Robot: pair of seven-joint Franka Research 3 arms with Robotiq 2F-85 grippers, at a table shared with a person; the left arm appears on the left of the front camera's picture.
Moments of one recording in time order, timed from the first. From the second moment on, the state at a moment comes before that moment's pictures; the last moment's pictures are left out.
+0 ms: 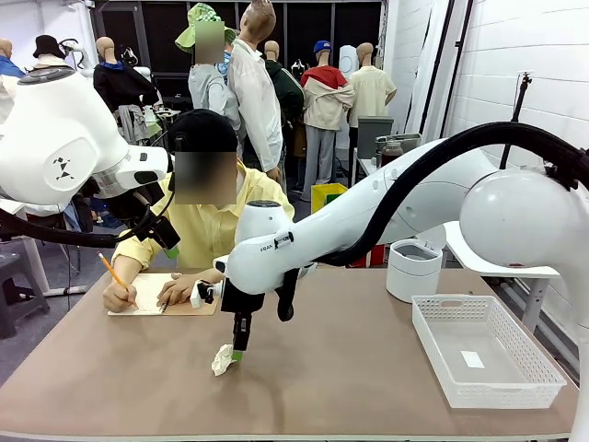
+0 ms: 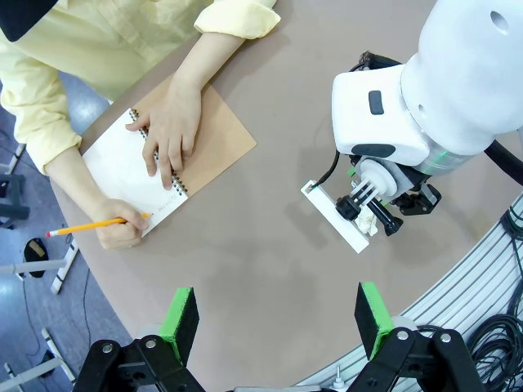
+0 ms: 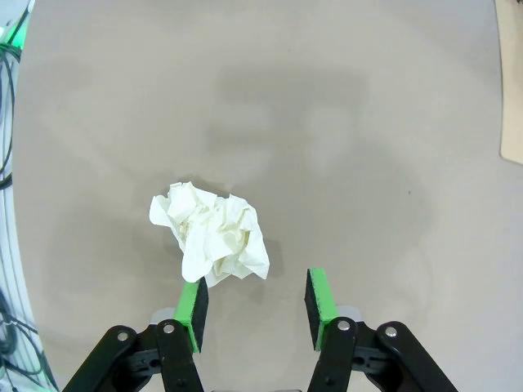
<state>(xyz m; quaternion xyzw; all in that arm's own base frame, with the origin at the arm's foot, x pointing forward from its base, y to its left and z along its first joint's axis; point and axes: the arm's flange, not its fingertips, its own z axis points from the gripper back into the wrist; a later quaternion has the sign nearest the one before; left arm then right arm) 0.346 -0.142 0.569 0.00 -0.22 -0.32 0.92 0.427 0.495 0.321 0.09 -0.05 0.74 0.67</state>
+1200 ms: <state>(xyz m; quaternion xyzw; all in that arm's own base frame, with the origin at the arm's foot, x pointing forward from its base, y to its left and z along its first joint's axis) 0.346 -0.142 0.569 0.00 -0.22 -0.32 0.92 0.411 0.520 0.316 0.10 -0.05 0.77 0.63</state>
